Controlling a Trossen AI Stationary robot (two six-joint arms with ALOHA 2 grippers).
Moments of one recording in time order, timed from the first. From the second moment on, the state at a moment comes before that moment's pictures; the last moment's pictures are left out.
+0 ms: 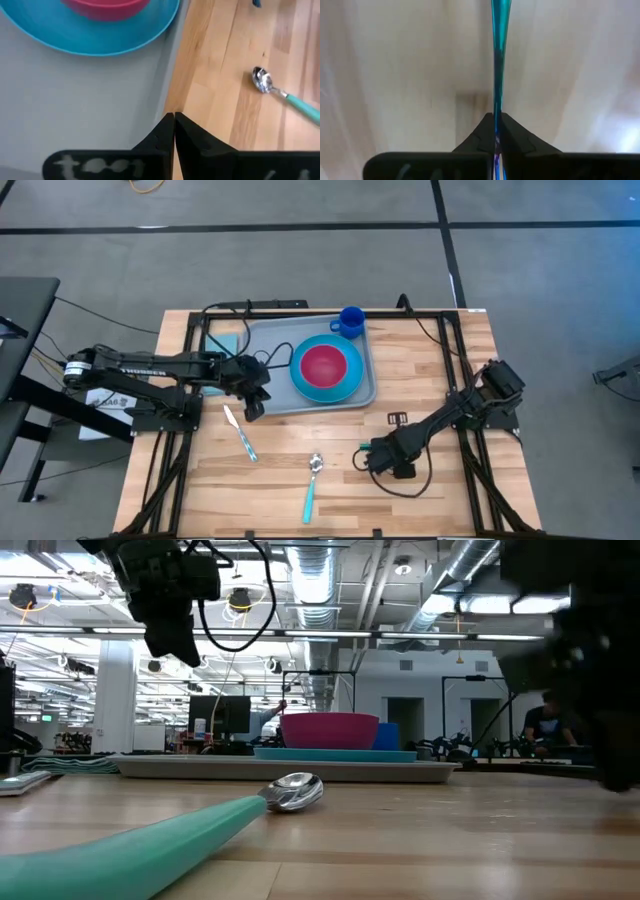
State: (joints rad) left arm 0.07 1.11 0.81 -0.62 0.05 -0.34; right arm 0.52 1.82 1.07 -0.99 0.12 0.41
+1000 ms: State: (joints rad) left arm 0.05 1.11 0.81 -1.10 -0.31 -0.41; right arm 0.50 1.82 1.00 -0.98 0.19 0.50
